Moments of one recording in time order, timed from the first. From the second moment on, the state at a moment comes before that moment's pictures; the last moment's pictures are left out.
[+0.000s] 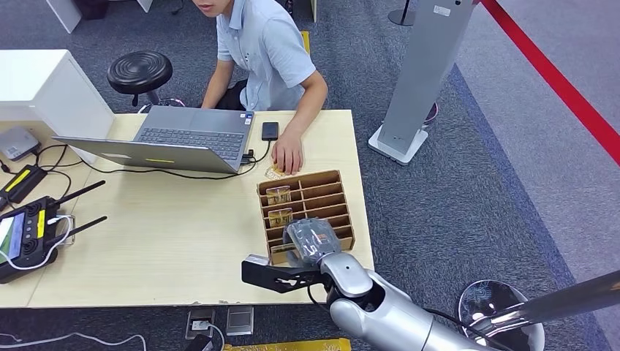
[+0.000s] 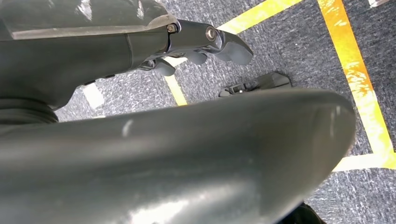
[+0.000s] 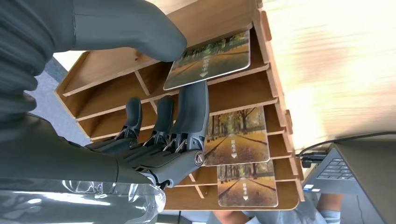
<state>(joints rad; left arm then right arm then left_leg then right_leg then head) -0.14 0.06 -1.13 -0.22 0.86 0.08 0.04 -0.52 -0.06 1.04 -1.25 0.80 0.06 0.53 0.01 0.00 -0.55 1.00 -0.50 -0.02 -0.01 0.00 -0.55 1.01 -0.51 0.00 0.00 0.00</state>
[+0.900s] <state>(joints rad) -0.14 0.06 -1.13 -0.22 0.86 0.08 0.05 -0.52 -0.04 1.04 -1.24 0.80 0.06 0.52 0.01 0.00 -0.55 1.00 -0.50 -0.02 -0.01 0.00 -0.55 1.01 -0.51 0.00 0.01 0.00</state>
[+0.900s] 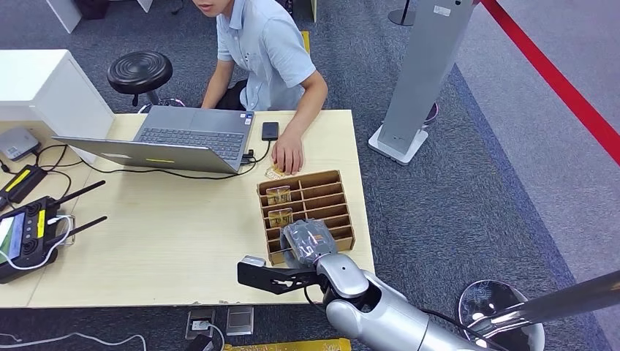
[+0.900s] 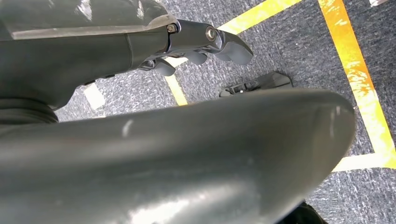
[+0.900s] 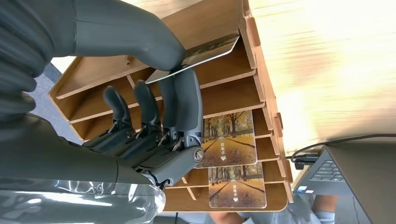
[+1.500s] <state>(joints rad) -0.14 0.06 -1.13 -0.22 0.84 0.11 0.06 -0.52 -0.04 1.03 -1.25 0.76 0.05 0.55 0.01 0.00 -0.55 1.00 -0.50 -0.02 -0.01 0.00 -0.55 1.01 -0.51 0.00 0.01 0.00</state>
